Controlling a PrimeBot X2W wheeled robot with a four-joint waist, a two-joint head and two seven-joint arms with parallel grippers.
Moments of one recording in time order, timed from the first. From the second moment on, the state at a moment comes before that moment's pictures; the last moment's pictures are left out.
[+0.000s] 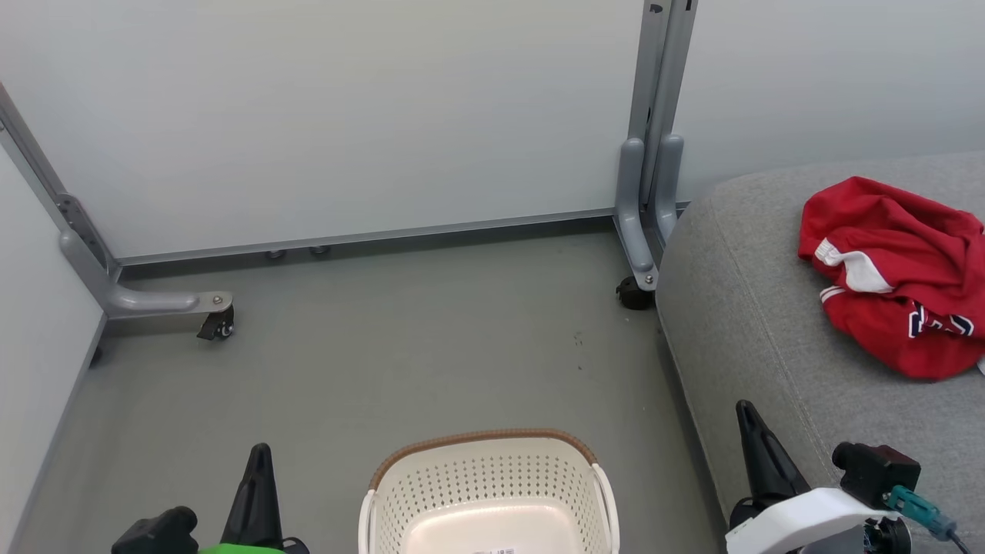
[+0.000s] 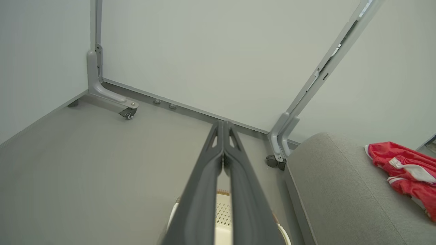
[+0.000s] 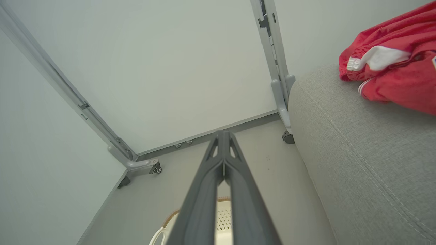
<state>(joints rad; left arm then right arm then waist) 0.13 0.05 -0.07 0.16 -0.51 -0.04 -0.18 0.07 -0.06 0.10 0.19 0.45 0.13 -0.19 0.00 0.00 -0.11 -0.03</state>
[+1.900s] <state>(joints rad) -0.01 0.05 0.04 0.21 -1.22 -0.10 0.01 -0.04 -0.08 0.00 0.22 1.23 0.13 -0.02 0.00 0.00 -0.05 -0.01</state>
